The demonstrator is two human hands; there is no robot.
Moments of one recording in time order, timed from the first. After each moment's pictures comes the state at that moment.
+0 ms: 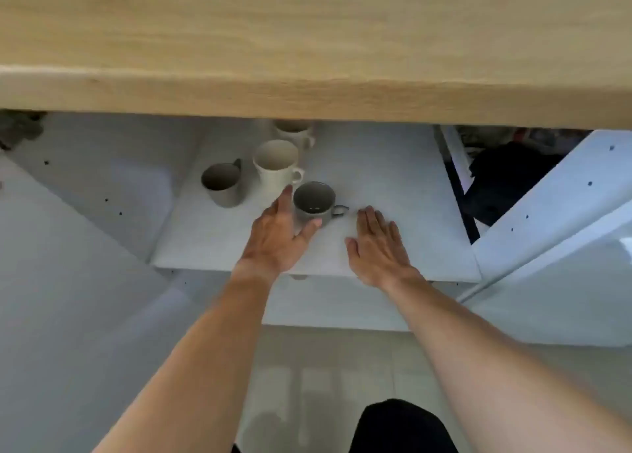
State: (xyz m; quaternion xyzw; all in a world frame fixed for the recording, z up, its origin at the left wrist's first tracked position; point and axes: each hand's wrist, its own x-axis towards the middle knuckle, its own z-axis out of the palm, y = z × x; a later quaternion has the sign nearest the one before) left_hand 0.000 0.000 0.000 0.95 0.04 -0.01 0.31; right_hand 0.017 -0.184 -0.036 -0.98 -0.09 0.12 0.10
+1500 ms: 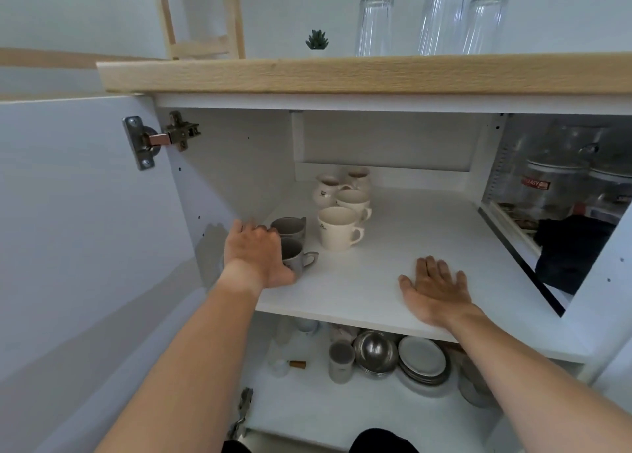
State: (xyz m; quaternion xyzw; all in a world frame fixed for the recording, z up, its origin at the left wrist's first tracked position) left_hand -0.017 0.106 0.009 0.97 0.09 0.10 -0.18; right_hand 0.057 -0.179 -0.069 -1.00 -0.05 0.05 0.05
